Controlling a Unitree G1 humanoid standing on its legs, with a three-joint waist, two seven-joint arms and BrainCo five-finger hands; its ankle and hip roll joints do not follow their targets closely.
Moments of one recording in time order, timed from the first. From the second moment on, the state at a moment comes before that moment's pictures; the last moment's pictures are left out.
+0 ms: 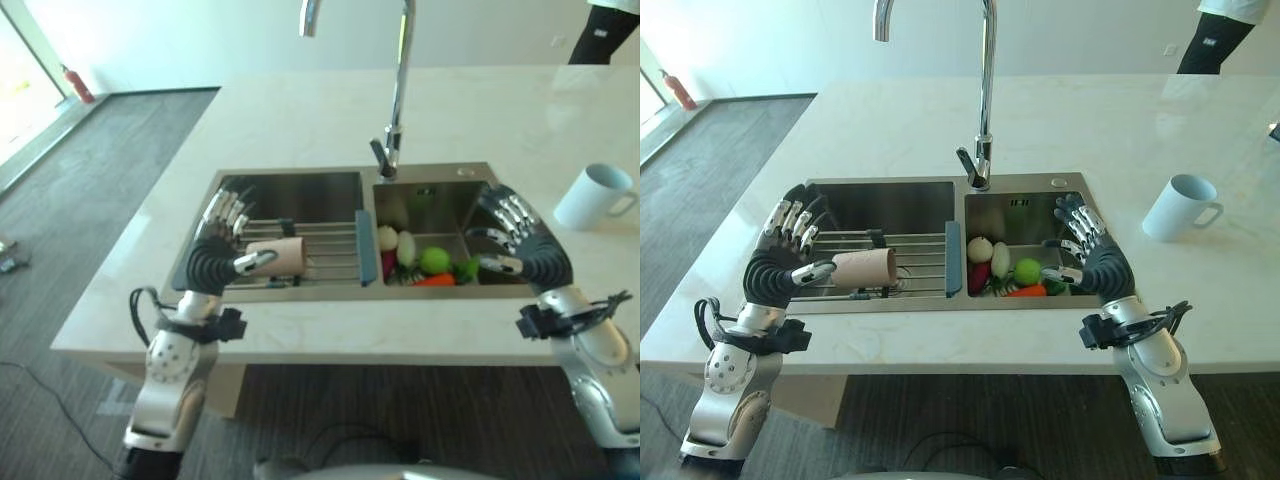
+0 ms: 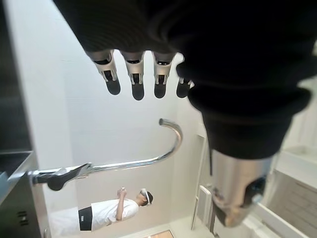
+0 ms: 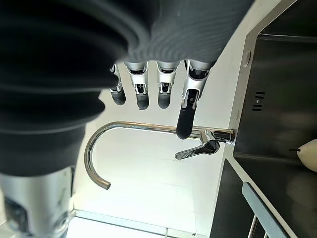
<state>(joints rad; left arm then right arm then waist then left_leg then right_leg) 0.11 0.43 -0.01 -0.33 -0.45 -0.25 -0.07 0.08 -0.58 -0.07 -0.37 0.47 -0.05 0.10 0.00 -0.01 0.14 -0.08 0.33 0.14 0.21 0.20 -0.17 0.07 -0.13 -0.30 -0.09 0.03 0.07</state>
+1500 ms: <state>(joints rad) -0.21 0.70 -0.31 0.01 0.22 0.24 -0.18 0.01 -0.63 -0.05 -0.36 0.41 0.01 0.12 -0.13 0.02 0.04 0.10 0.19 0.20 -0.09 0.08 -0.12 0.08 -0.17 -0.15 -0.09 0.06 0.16</state>
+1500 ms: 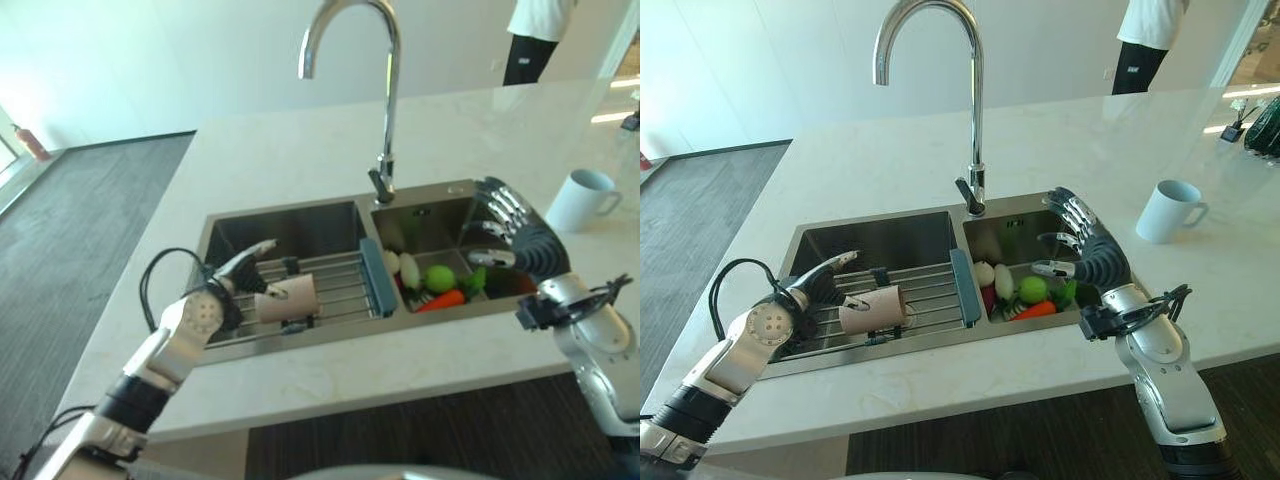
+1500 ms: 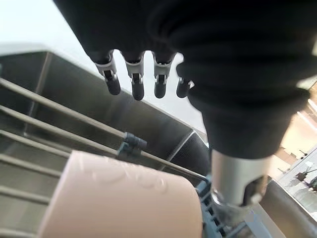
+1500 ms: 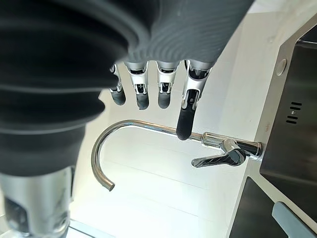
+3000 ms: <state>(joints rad) -0.20 0.68 -0.36 0.19 0.41 0.23 -0.25 0.01 -0.63 -0.05 -0.36 0.41 0.02 0.19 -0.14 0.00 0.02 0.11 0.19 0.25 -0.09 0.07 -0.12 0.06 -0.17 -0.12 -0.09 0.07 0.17</state>
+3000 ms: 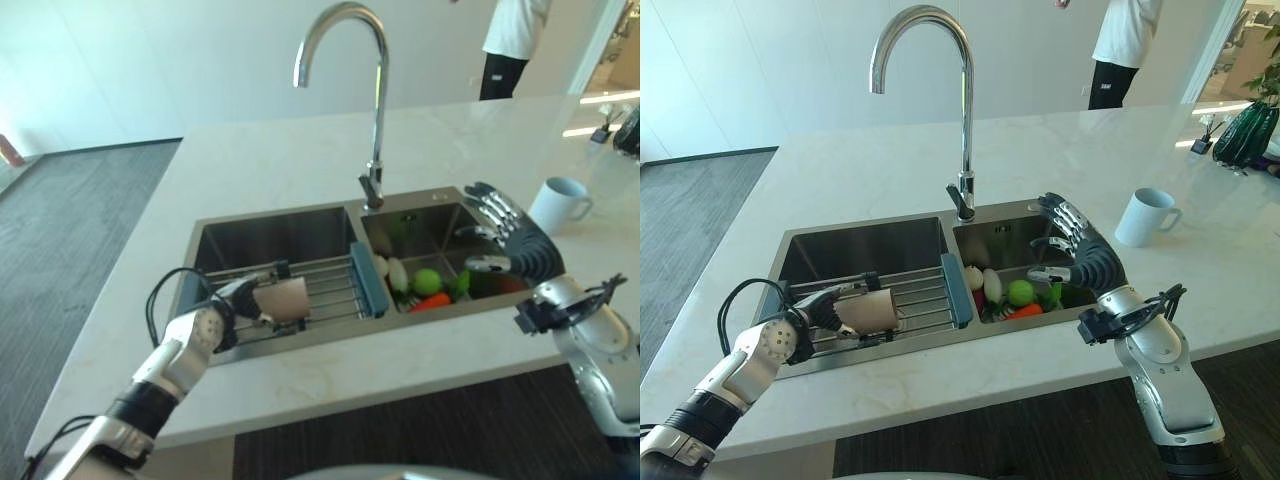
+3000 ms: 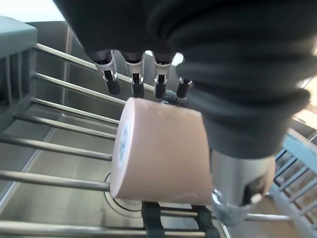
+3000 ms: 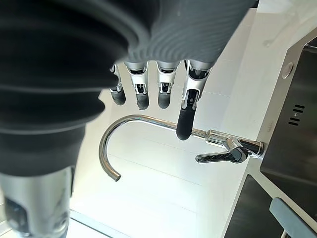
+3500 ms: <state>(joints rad) -0.22 0.64 -0.40 0.32 0.51 0.24 -0.20 0.01 -0.63 -0.05 -0.36 0.41 0.03 0.21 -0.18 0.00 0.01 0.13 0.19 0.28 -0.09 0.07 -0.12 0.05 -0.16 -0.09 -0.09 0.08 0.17</state>
